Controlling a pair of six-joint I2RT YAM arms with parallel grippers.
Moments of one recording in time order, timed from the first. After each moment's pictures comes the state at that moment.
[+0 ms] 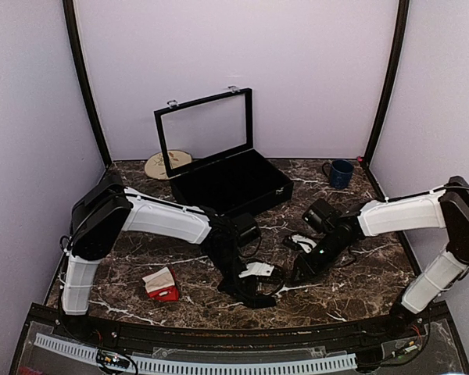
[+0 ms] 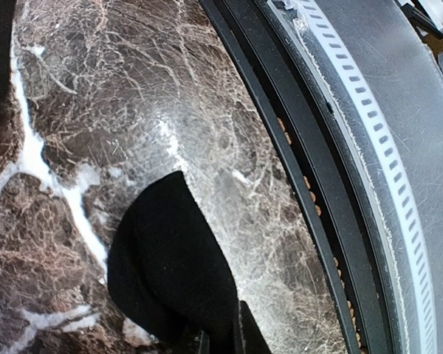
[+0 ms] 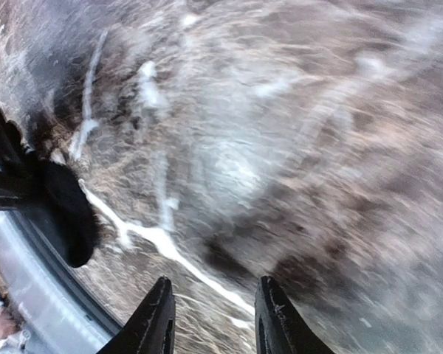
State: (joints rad) left arm -1.05 2.16 1.47 -0.70 0.71 0.71; right arm 0.73 1.56 0.80 -0.56 -0.41 0.22
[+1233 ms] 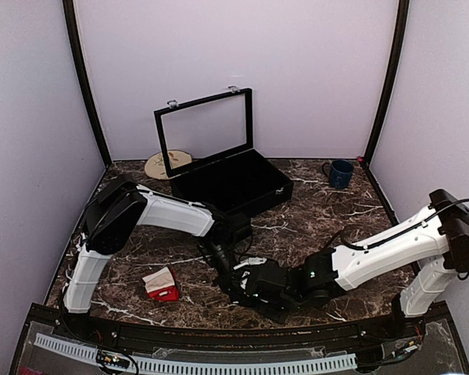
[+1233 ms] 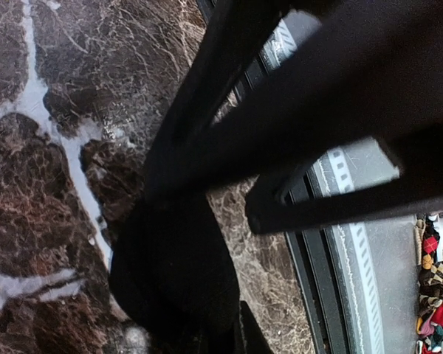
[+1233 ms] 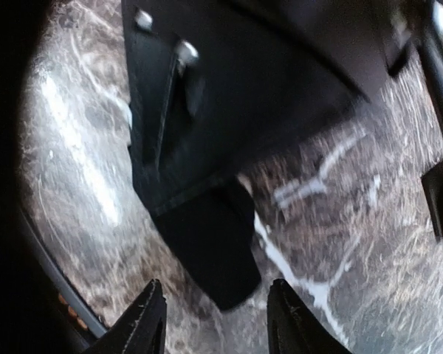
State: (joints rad) left arm -0.96 2.28 1.55 -0.86 0.94 0.73; right arm 1.42 1.62 0.92 -0.50 0.31 0.24
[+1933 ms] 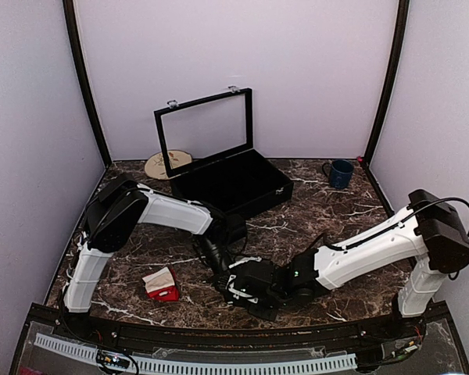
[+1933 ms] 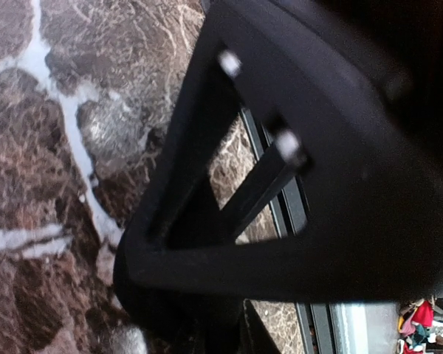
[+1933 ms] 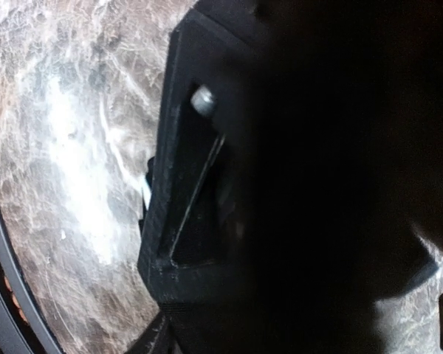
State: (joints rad) left arm -0.93 2.29 1.55 -0.93 0.98 0.77; right arm 1.38 1.76 0.97 -0.39 0.27 0.05
